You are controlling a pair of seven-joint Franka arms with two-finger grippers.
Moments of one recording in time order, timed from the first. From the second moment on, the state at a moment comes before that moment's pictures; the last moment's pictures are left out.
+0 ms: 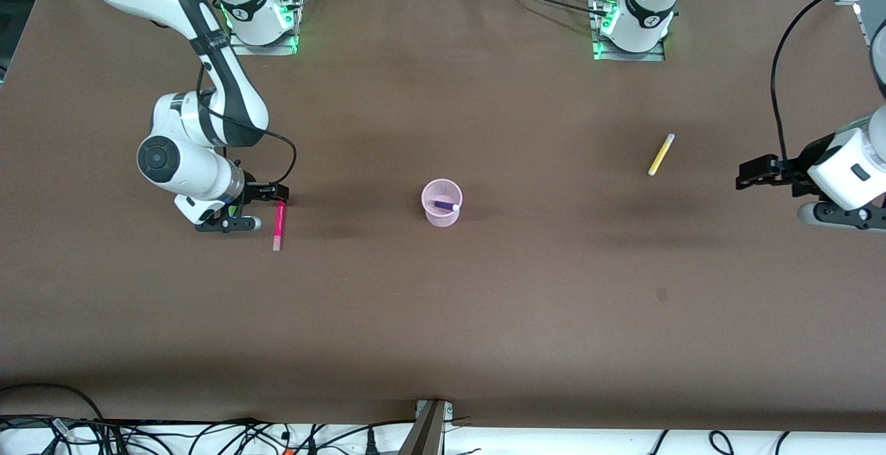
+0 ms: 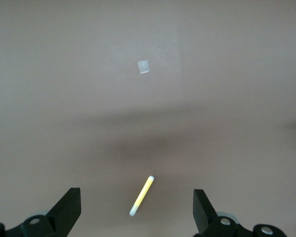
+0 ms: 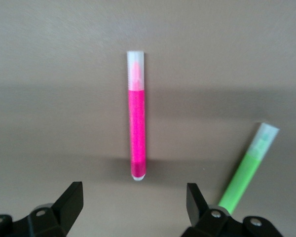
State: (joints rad) left arm 0.17 0.24 -0.17 -1.50 0.00 1.65 0.09; right arm 0.26 0.41 -0.08 -2.07 0.17 2.35 0.05
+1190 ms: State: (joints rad) left arm 0.17 0.17 -0.21 -1.47 -0.01 1.59 0.08; right arm 0.26 0.49 -0.06 -2.08 0.19 2.45 0.05
